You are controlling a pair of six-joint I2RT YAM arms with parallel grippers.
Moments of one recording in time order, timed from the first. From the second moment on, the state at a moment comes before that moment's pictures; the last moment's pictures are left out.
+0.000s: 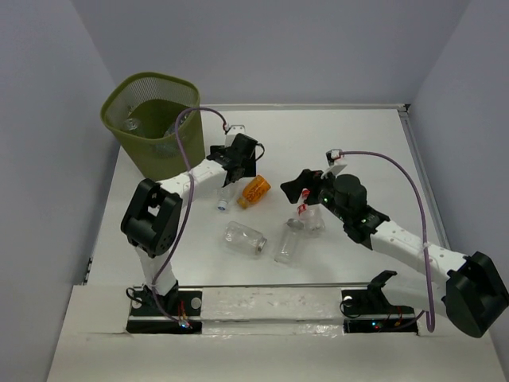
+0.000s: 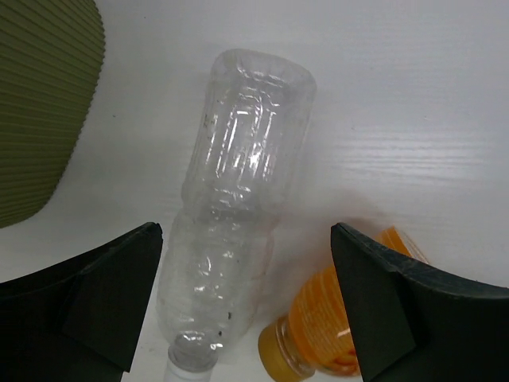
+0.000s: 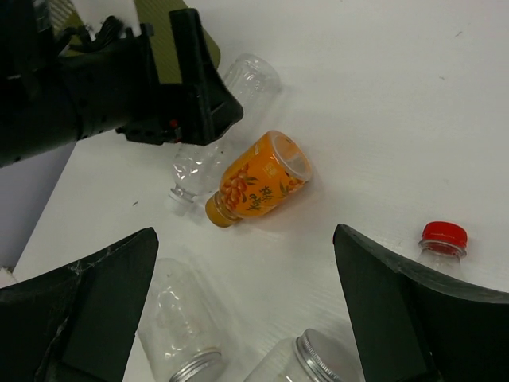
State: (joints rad) left arm -0.61 1.76 1.26 -0.35 -0.49 -0.46; right arm 0.64 1.10 0.59 0.31 0.05 0.56
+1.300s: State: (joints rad) left arm -0.52 1.36 1.41 -0.17 -0.29 -0.39; right arm 0.64 1.89 0.96 0.48 -0.10 0.93
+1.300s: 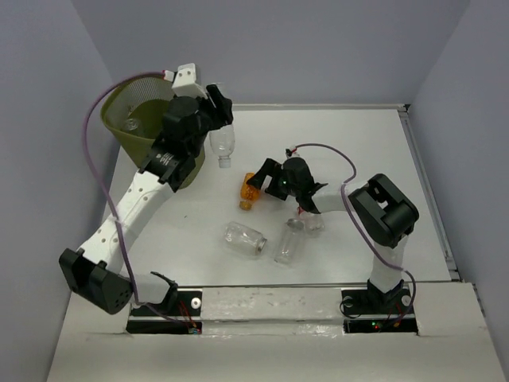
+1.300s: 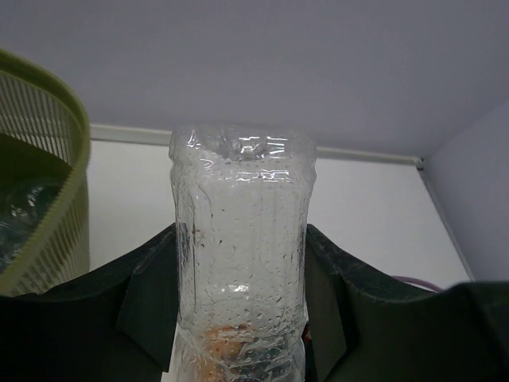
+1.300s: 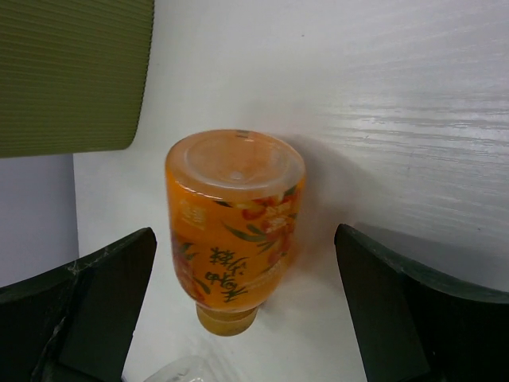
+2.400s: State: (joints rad) left arm -0.02 1.66 1.66 0.05 -0.66 -0.20; right arm 0.64 2.06 1.13 0.47 -0.16 0.90
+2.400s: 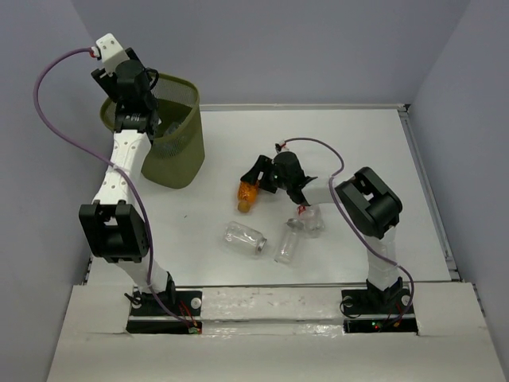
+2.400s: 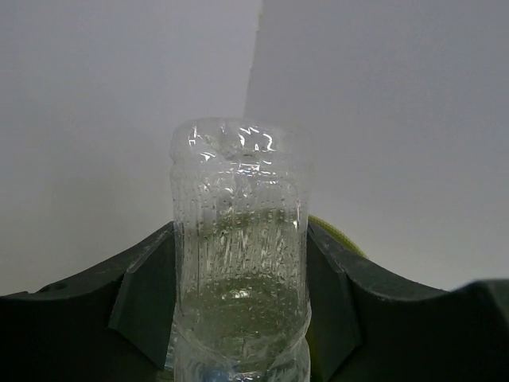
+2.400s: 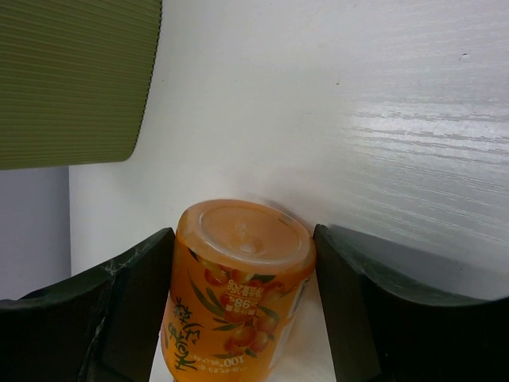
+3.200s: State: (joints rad) left arm -0.05 0.88 1.07 -0.04 -0.19 -0.47; right arm 0.74 1.85 1.74 0.54 -0.13 0.54
